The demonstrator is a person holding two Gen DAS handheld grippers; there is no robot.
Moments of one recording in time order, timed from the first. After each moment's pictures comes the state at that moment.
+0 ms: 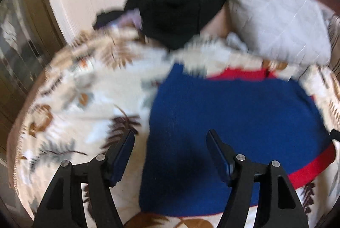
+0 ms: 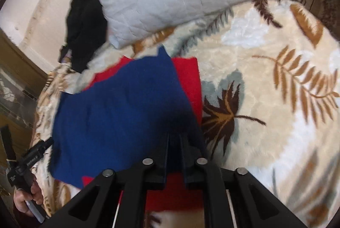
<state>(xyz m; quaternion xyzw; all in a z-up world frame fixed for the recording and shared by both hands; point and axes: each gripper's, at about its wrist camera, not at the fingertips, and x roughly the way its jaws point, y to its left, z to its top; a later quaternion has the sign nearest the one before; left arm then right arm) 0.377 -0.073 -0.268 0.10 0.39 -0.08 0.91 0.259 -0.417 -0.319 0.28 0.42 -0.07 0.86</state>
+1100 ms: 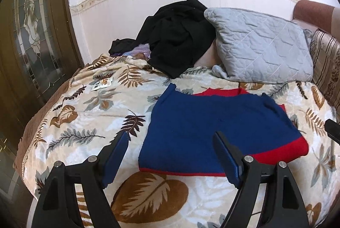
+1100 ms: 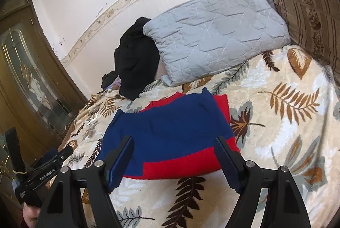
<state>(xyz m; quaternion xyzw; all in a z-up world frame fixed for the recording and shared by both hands) 0.260 -0.074 -0.225 0.08 0.31 -0.07 0.94 0.155 -0.352 -0.245 0.26 0.26 -0.03 0.93</state>
